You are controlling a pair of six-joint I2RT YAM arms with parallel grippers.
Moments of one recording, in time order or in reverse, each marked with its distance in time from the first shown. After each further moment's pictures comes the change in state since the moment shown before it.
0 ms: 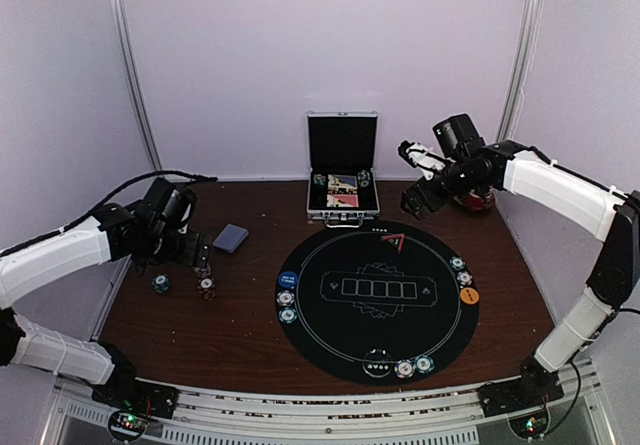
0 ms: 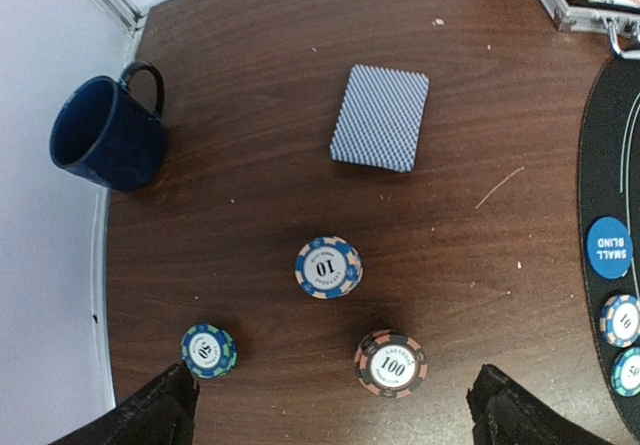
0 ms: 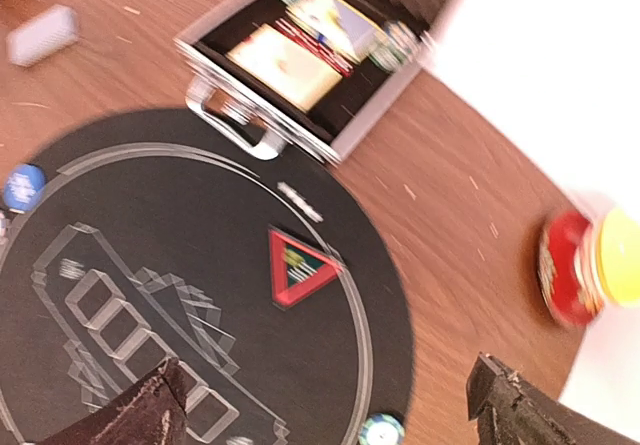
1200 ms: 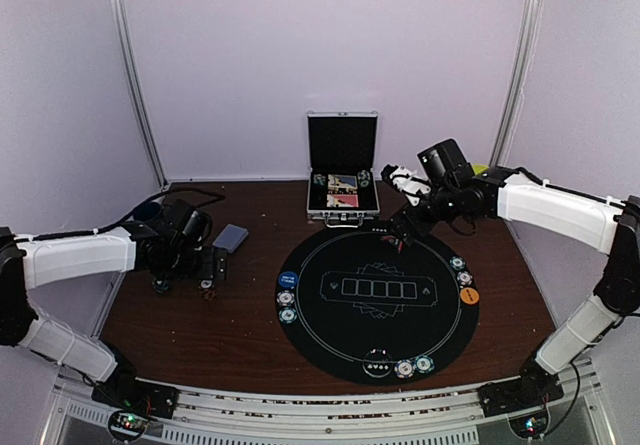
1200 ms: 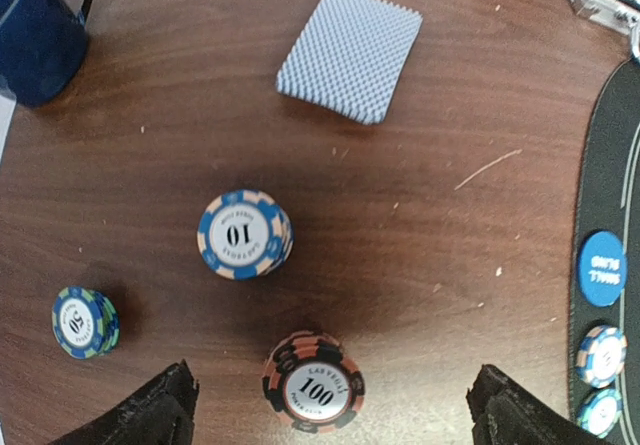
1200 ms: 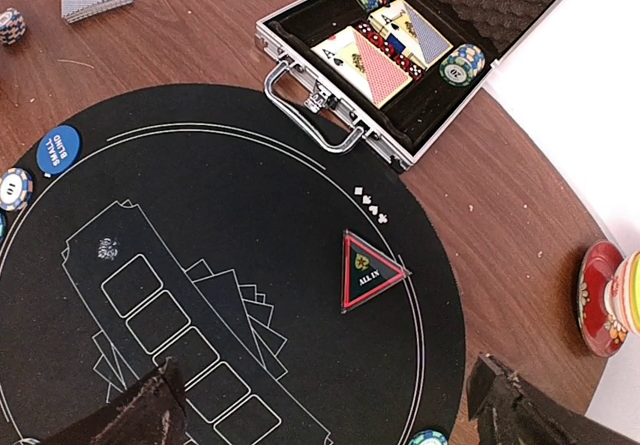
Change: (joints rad) left arm 0.000 0.157 -0.116 0.195 0.124 -0.240; right arm 0.138 -0.053 -0.178 0.146 0.031 -0.006
